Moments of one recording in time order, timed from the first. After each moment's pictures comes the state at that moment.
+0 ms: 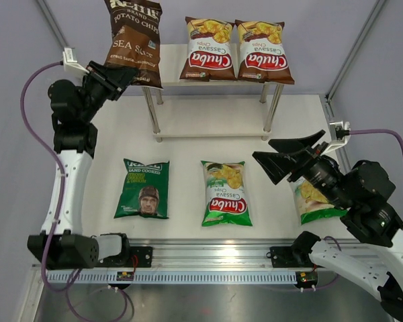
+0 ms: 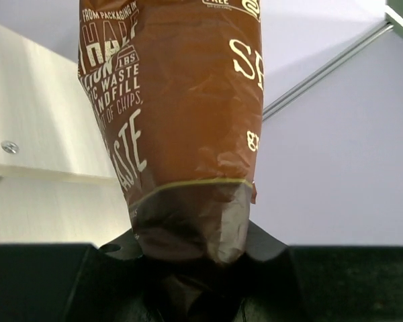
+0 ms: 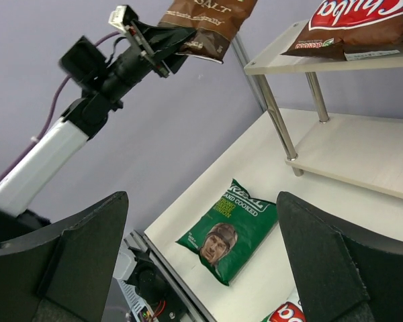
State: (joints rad) left arm 0.01 1.17 1.37 0.04 0.47 -0.98; right arm 0.78 0.66 1.17 -0.30 -0.01 0.51
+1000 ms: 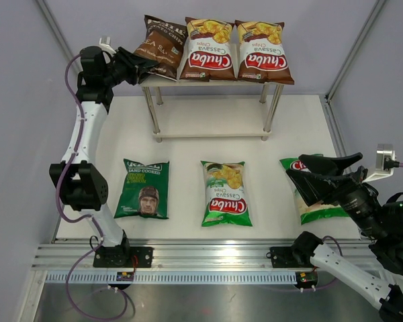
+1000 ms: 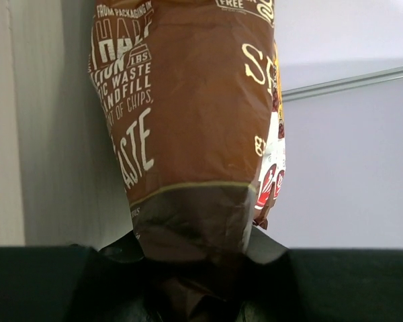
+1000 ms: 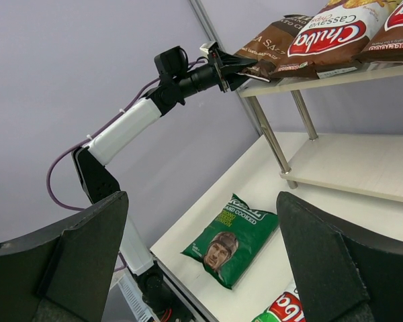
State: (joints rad) left arm 0.02 1.80 1.87 -0.20 0.67 -1.15; right arm 0.78 0.41 1.15 -0.44 0.07 0.53
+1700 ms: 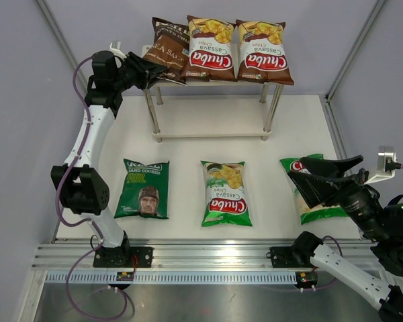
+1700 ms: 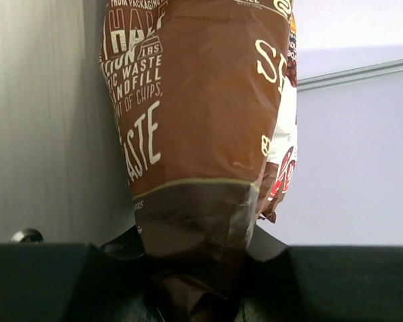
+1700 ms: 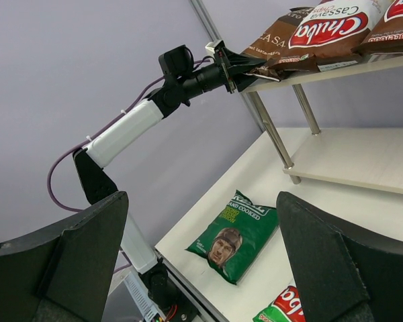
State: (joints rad) left arm -0.06 1.76 1.79 -0.19 0.59 -1.13; right arm 0.78 0.39 1.15 -0.46 0.07 0.55
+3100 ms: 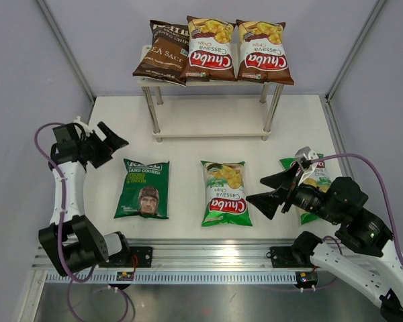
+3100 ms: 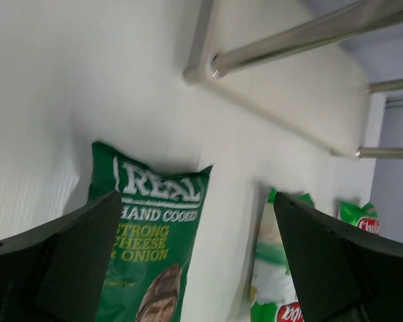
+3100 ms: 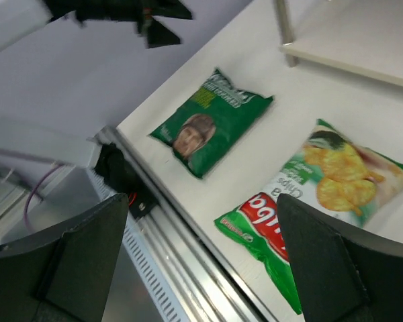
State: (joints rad) left arm 0.37 1.19 1.07 -0.54 0.53 -0.45; right arm 0.78 0.46 0.93 -0.55 -0.13 0.43
